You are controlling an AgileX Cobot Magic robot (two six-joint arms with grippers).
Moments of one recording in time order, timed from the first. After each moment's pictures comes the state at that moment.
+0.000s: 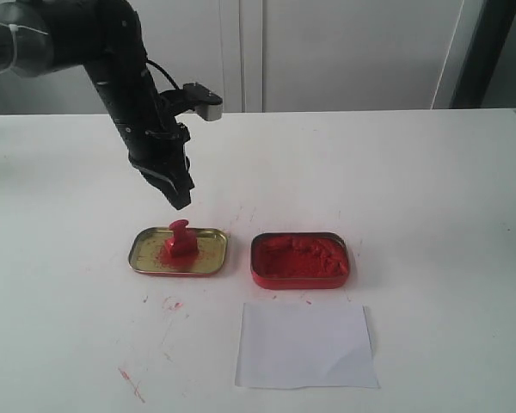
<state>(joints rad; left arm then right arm) -0.43 2.11 -1.87 -0.27 1.28 0.71 0.12 0.00 -0.01 -0.02 0.36 0.09</state>
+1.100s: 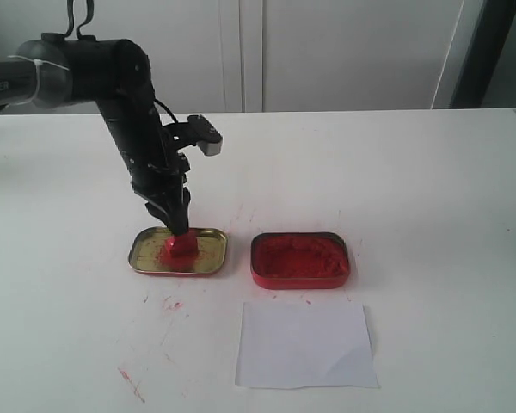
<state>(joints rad) -0.43 2.17 -1.80 -0.21 1.16 0.80 0.12 0.00 -0.01 -0.02 0.36 0.09</state>
